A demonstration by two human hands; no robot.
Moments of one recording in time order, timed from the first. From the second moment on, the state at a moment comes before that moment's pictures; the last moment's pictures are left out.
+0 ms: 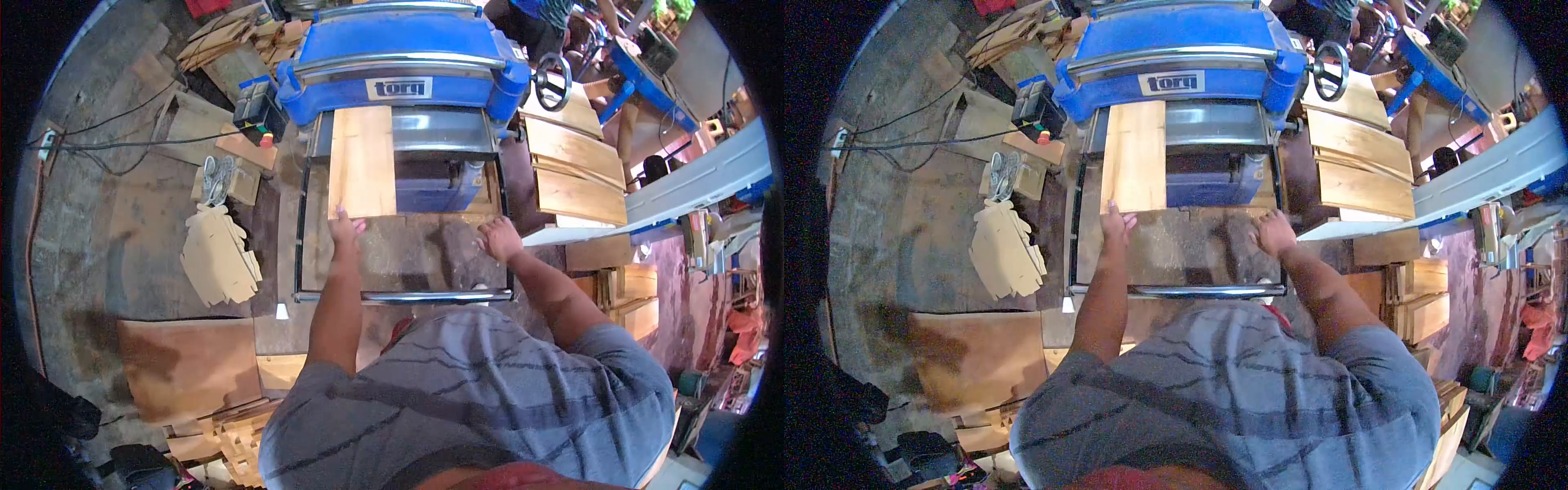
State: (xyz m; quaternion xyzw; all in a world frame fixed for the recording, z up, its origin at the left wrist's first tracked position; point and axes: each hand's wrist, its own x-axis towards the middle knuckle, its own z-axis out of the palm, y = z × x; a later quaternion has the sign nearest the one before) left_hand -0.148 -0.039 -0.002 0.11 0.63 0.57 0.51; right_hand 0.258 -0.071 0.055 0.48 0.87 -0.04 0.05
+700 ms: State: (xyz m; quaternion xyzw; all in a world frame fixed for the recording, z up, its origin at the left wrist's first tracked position) left_hand -0.172 0.032 -0.033 0.14 0.65 0.50 0.56; right_hand 0.263 -0.070 0.047 0.50 0.86 -0.03 0.08
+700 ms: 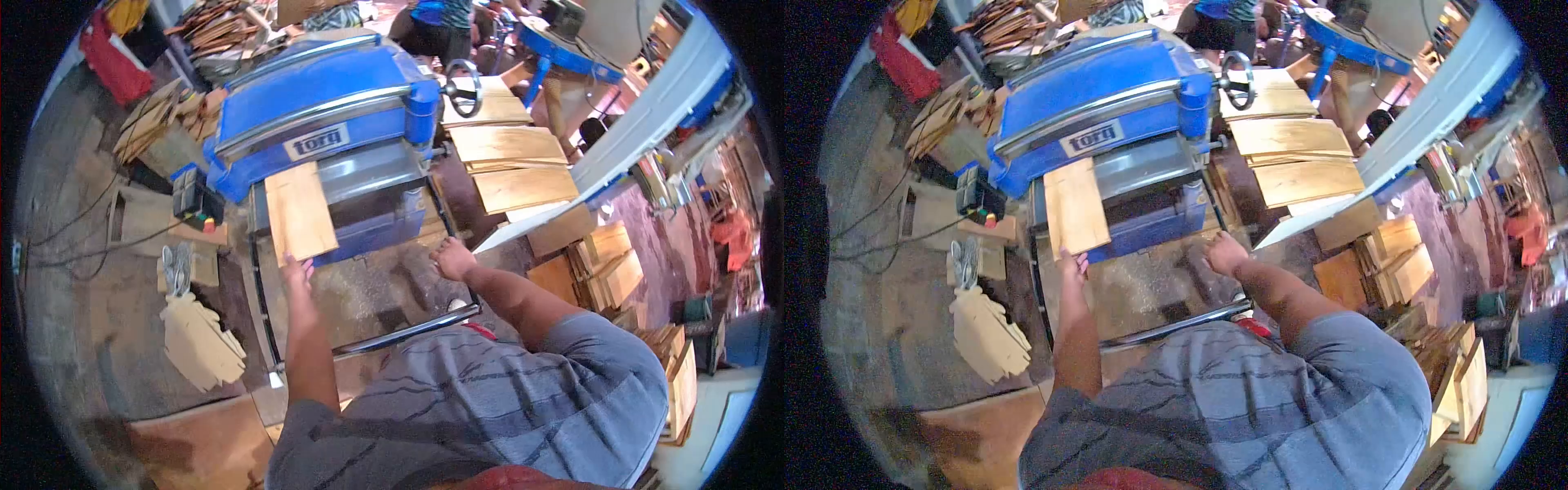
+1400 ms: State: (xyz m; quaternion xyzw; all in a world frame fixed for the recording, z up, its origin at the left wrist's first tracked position) left_hand -0.169 0.075 -0.019 0.23 0.62 0.53 0.53; right_hand 0.265 -0.069 0.042 0.49 0.87 -0.02 0.03
